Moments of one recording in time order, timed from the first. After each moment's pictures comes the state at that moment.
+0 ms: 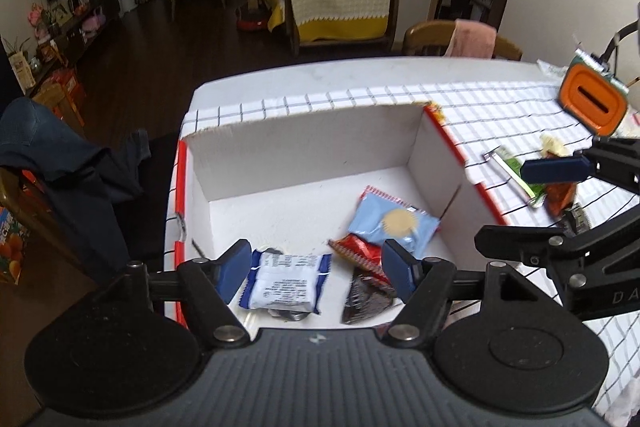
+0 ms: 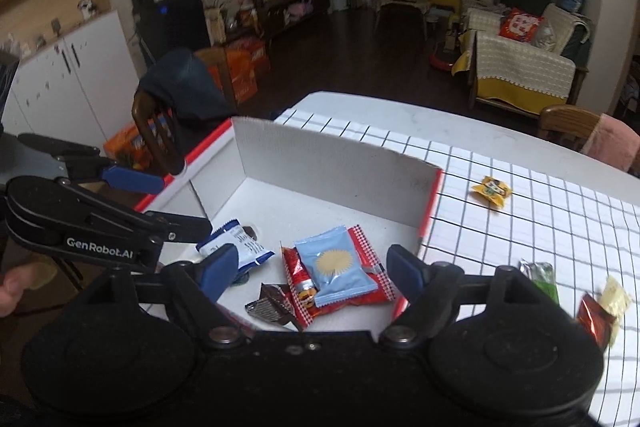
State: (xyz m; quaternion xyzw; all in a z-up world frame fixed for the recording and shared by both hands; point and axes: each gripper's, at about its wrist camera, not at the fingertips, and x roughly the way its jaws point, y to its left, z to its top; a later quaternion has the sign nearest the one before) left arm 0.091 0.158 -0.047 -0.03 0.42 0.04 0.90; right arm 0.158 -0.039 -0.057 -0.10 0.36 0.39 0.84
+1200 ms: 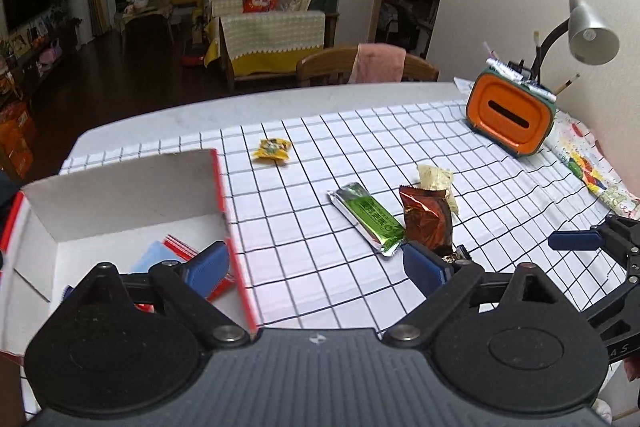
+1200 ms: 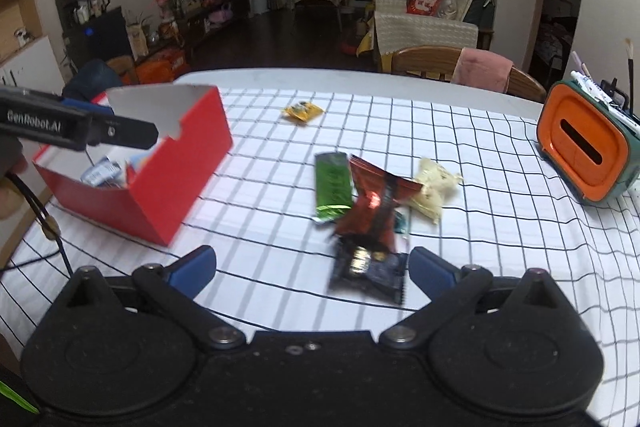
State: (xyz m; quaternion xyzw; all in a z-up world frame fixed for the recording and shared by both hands) left arm 0.139 -0.040 -0.050 -0.04 0.38 -0.01 0.92; right arm 0.171 -0.280 -0.103 -0.08 0.37 0.29 0.88
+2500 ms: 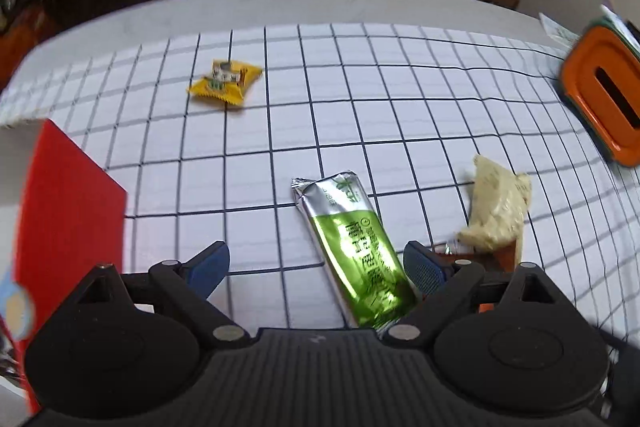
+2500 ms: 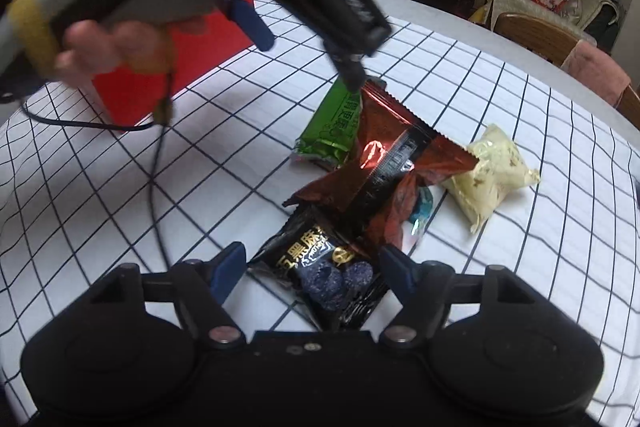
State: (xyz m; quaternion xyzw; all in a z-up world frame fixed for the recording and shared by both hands) left arm 0.336 -0.094 -0.158 -0.09 0.53 0.07 0.84; right arm 0.260 -0.285 -0.196 -0.21 0.40 0.44 0.77
